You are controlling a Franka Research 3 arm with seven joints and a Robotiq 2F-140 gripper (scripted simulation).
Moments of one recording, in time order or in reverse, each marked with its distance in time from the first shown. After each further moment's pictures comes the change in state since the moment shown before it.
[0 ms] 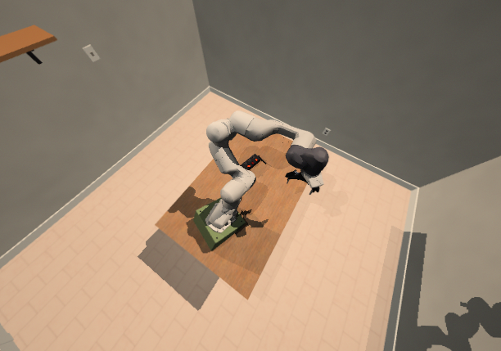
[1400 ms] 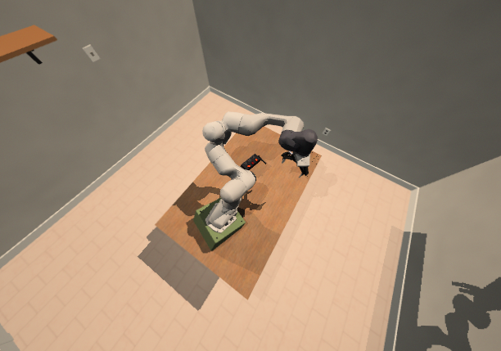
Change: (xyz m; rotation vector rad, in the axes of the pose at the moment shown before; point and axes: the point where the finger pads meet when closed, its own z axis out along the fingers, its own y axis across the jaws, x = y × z) arm -0.112 0.088 0.030 -0.049 -0.029 0.262
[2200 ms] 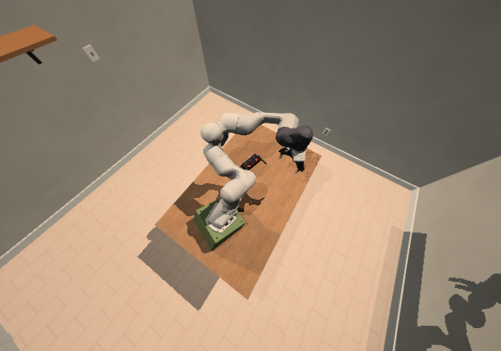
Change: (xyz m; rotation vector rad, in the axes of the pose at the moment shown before) arm -0.016 0.037 0.015 -0.013 0.006 0.044
